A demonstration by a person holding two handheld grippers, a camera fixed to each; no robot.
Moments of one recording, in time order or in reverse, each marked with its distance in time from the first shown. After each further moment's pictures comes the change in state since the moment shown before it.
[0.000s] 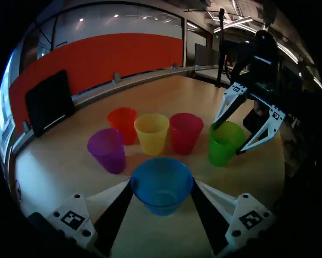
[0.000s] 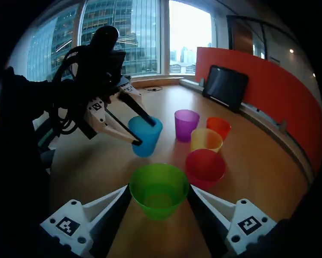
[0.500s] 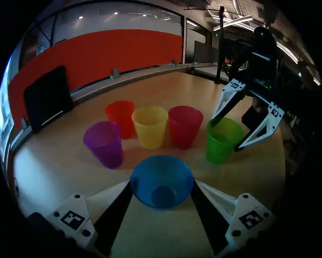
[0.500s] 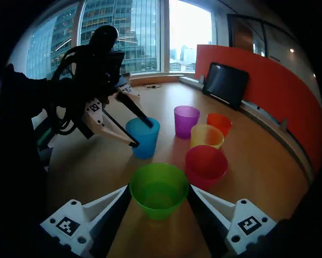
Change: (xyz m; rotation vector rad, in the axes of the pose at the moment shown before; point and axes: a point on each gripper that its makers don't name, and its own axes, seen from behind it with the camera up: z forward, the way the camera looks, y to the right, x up) left arm -0.014 0.001 0.006 -0.011 -0.018 -0.003; right arm -0.008 0.002 0.006 -0.002 -0.013 -0.002
